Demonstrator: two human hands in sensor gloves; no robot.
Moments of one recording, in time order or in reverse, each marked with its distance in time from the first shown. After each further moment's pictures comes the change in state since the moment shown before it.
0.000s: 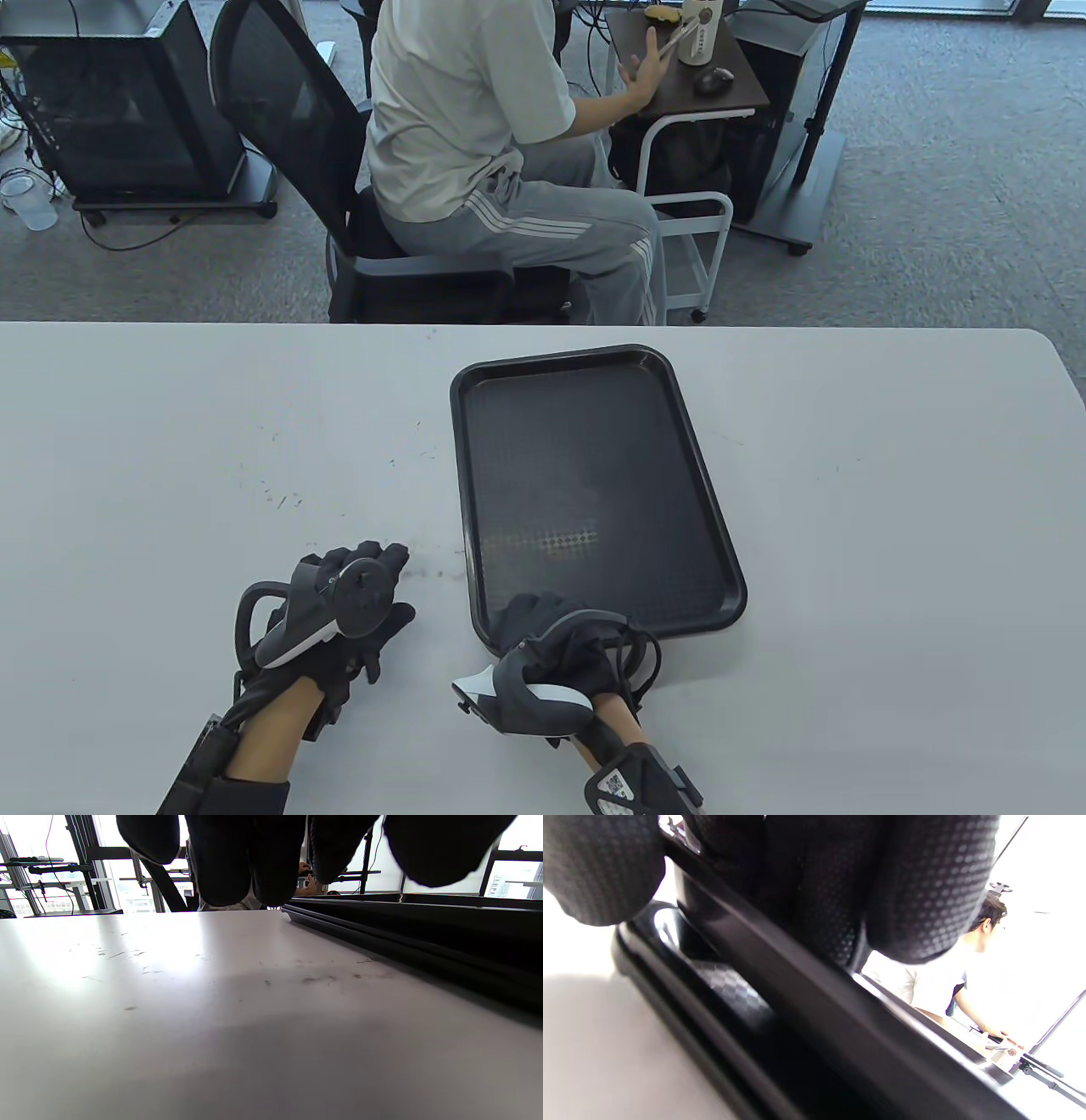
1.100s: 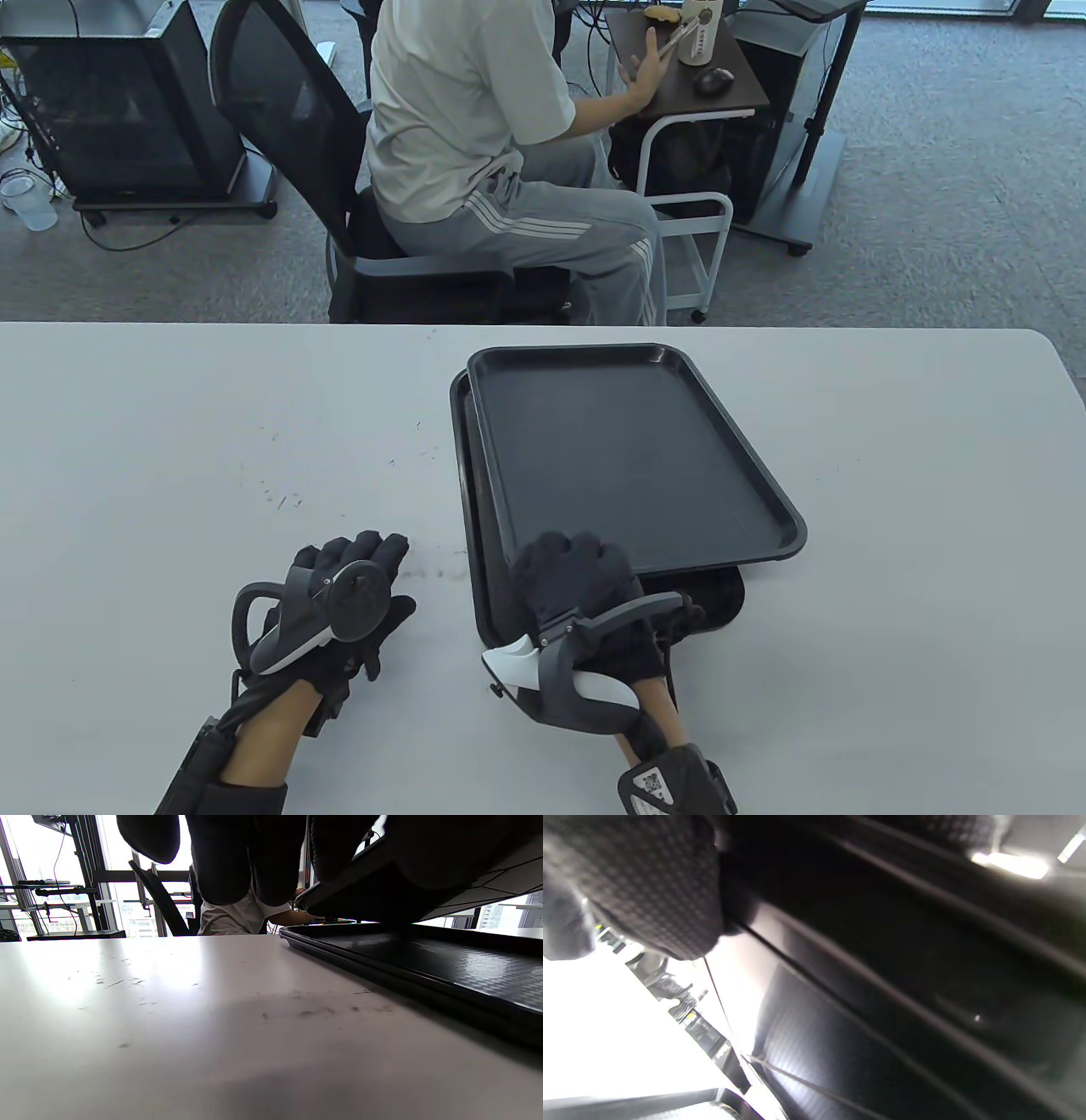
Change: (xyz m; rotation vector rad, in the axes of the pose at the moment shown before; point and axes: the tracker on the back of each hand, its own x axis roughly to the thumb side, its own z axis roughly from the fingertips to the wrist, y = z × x) left_hand -0.003 0.004 0.001 0.084 -0.001 0.004; right_hand -0.057 -0.066 0.012 -0.361 0.227 0.176
